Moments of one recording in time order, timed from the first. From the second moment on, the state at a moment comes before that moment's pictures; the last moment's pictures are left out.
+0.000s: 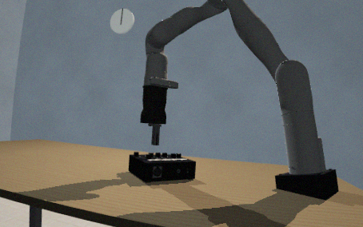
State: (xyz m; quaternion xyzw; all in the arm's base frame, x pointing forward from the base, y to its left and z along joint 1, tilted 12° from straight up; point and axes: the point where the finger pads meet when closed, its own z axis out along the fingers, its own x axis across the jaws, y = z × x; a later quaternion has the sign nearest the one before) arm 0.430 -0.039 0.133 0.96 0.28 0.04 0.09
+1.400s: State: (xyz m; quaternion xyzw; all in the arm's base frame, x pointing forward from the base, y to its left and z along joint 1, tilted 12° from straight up) arm 0.418 -0.027 0.207 0.96 0.28 0.04 0.09
